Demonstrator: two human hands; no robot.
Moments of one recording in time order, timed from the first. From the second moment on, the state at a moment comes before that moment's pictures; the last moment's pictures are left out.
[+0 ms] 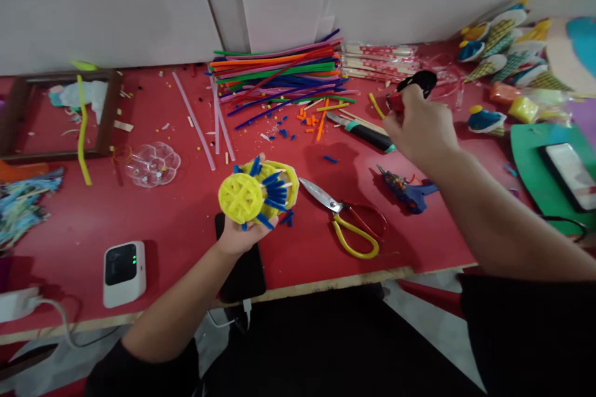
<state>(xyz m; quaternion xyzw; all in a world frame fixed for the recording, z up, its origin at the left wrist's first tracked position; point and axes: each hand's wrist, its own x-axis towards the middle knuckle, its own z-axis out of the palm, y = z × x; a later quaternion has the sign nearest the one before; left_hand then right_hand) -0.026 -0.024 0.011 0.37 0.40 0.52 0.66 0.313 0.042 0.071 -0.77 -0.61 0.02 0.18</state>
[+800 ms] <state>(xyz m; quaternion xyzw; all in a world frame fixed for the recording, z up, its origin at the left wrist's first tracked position) -0.019 -0.014 0.009 0.31 0.39 0.49 0.72 0.190 -0.058 0.025 -0.46 -0.69 0.28 0.48</state>
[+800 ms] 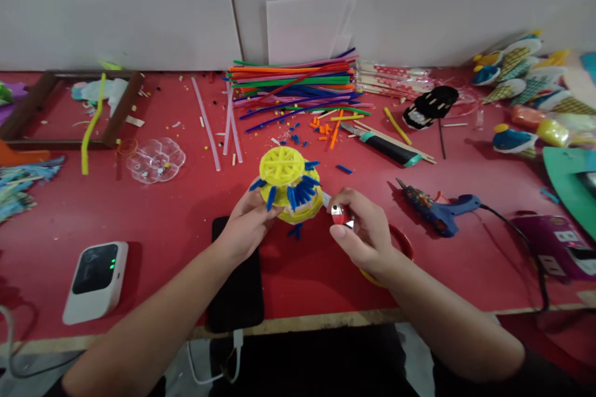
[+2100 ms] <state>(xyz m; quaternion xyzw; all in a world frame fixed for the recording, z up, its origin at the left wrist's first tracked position) -0.004 -0.022 0.022 0.45 0.41 0.43 0.67 0.179 -0.070 0.040 -0.51 -0.60 0.39 0.49</state>
